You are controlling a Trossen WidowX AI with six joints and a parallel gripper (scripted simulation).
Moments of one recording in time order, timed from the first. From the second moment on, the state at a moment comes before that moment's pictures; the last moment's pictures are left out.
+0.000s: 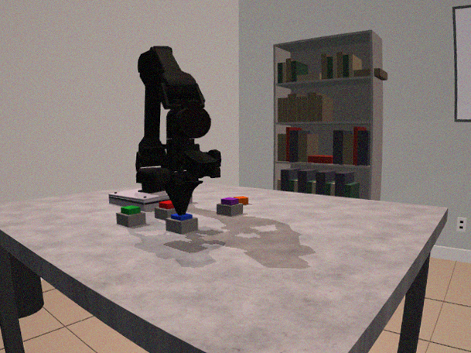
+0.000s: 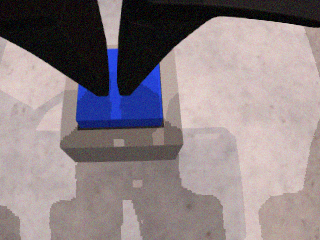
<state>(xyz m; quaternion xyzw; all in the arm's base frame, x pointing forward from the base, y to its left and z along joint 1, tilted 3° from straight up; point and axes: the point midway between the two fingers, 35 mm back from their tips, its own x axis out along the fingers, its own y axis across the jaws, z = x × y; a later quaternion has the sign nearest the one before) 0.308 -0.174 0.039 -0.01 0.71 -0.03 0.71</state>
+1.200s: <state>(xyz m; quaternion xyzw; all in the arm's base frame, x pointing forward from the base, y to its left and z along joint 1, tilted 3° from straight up) 0.207 -0.114 0.134 -0.01 0.71 -0.03 0.71</state>
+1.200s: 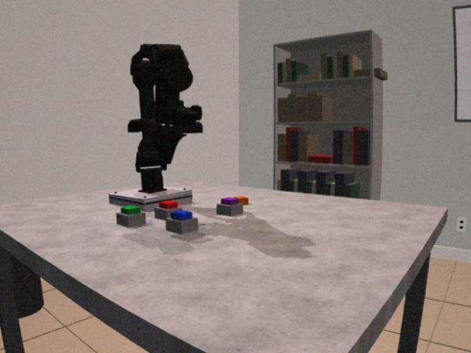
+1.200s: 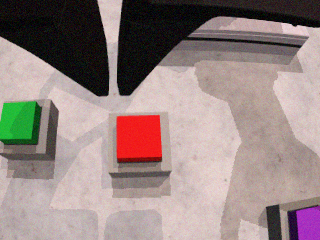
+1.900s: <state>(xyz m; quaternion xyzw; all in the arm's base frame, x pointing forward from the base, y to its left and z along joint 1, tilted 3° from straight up) 0.199 -0.111 0.061 -0.01 0.71 -0.03 0.71</state>
